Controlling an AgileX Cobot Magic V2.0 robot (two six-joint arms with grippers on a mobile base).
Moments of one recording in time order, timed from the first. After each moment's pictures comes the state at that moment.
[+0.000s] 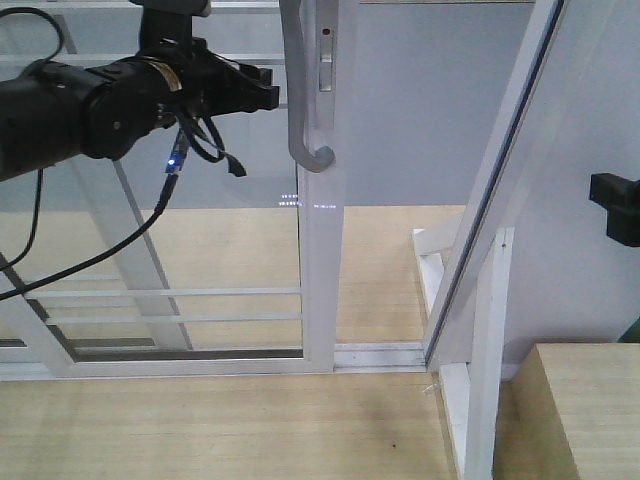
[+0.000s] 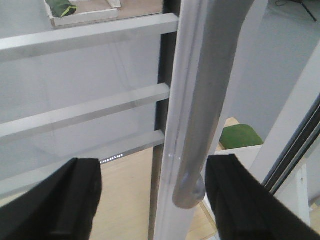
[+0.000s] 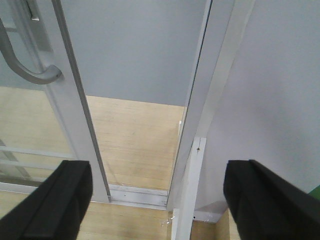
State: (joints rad) left arm -0.44 1.77 -1.30 0.06 0.00 -0.11; right arm 0.14 0.81 -0.76 -0.09 0.58 0.06
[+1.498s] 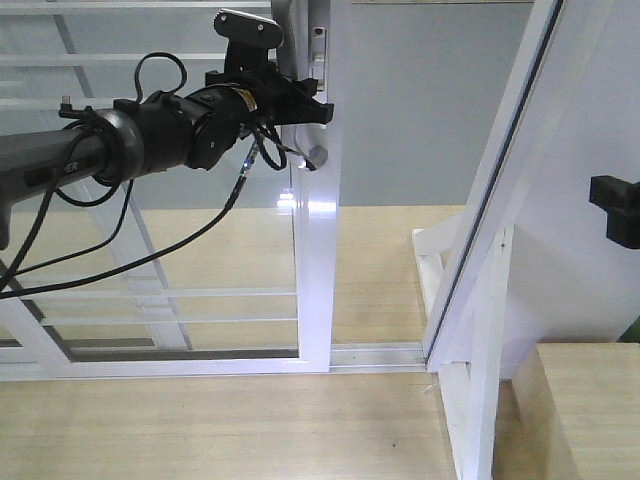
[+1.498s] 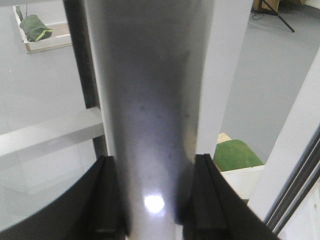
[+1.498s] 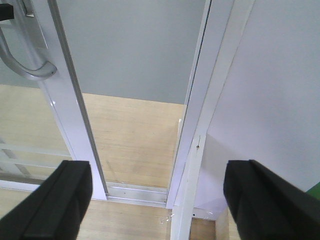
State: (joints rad) left arm -0.45 2.12 -1.57 0.07 -0.15 -0.09; right arm 0.14 0.81 -0.76 -0.09 0.59 0.06
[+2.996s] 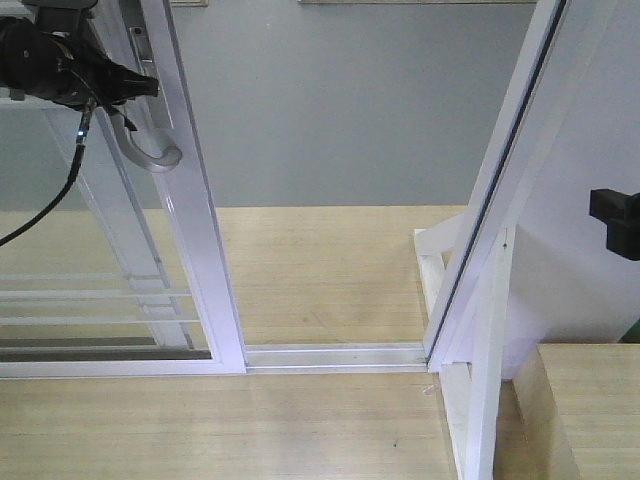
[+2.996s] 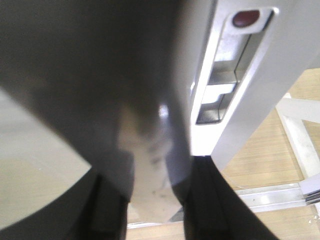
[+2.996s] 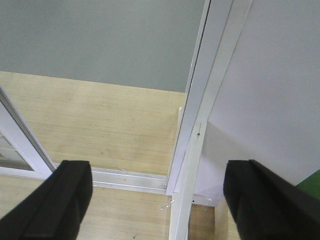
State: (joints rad) left arm -0.10 1.92 -1.55 0.03 0.45 0.00; right arm 0.14 0.81 -0.76 -0.09 0.64 0.06
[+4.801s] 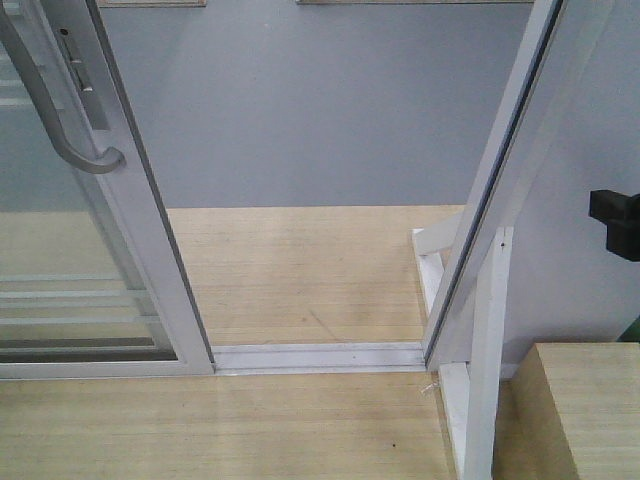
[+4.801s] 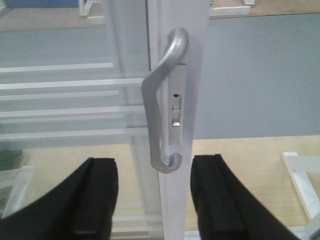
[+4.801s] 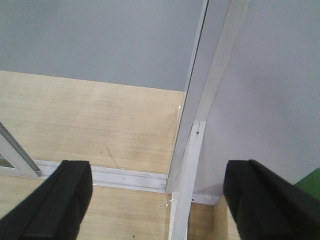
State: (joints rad) left arm 0.13 1.04 -1.36 -0.17 0.86 0.24; right arm 0.14 0.81 -0.76 -0.09 0.64 0.06
